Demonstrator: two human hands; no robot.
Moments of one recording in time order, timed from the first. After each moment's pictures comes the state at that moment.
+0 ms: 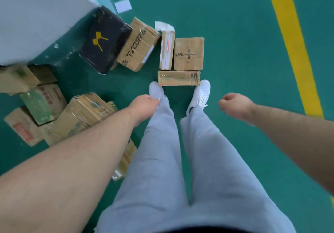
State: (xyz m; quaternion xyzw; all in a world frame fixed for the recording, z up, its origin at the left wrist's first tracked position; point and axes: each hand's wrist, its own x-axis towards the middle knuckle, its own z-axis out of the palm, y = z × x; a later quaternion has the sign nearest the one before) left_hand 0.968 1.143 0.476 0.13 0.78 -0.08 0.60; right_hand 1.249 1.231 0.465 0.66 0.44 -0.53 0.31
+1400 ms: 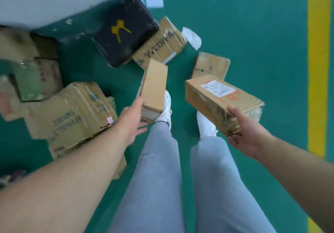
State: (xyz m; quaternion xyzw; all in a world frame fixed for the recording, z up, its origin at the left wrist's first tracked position) left_hand 0.912 1.099 0.425 -0.19 0.78 0.21 0.56; right_hand 1.189 1.246 0.413 0.76 0.12 -0.63 0.12
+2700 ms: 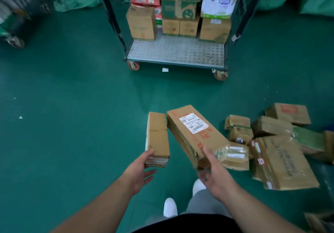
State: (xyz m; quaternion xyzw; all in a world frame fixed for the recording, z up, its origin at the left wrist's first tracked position) left_hand 1.399 0.315 0.754 -0.64 0.28 0.72 -0.02; right_hand 1.202 0.461 0.767 0.18 0.60 -0.55 0.54
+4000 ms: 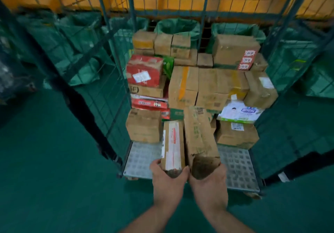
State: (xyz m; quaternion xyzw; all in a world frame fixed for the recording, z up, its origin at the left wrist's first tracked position) left_hand 0.929 -0.474 0.826 -0.54 0.57 0.56 -0.25; right_hand 0.841 -0.395 0.841 -0.14 0.91 -0.38 0.12
